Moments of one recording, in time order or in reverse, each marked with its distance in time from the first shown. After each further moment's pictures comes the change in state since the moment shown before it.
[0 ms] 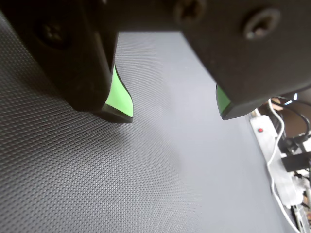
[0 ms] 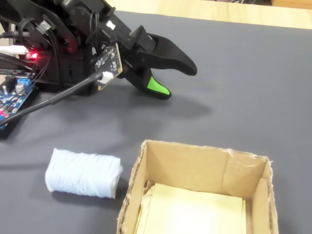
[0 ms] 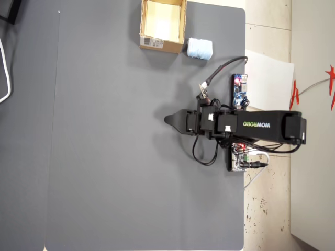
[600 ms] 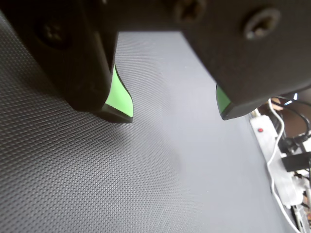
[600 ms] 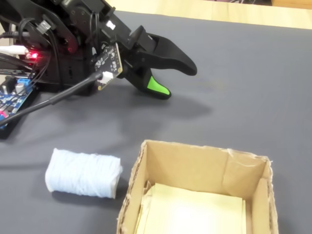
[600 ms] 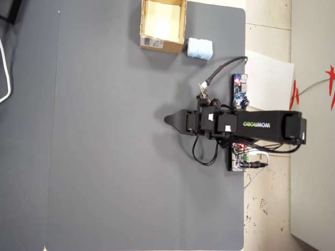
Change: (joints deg) arm 0.0 0.0 0.0 0.0 0.0
